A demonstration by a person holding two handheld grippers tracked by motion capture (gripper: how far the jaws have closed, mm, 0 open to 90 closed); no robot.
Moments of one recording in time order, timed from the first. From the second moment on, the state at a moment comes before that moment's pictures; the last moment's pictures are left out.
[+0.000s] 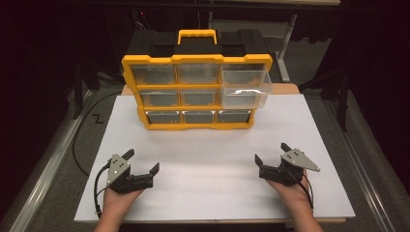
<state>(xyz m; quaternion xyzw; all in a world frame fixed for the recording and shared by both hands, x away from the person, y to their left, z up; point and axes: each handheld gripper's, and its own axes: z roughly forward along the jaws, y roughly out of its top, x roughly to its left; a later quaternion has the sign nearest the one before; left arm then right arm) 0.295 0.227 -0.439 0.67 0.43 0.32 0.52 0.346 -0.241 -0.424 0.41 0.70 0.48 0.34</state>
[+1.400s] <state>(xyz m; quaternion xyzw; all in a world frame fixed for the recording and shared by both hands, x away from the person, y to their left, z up) 0.295 0.224 -0.441 0.67 0.43 0.31 0.51 0.369 -0.220 -0.423 0.41 0.71 0.48 0.32</state>
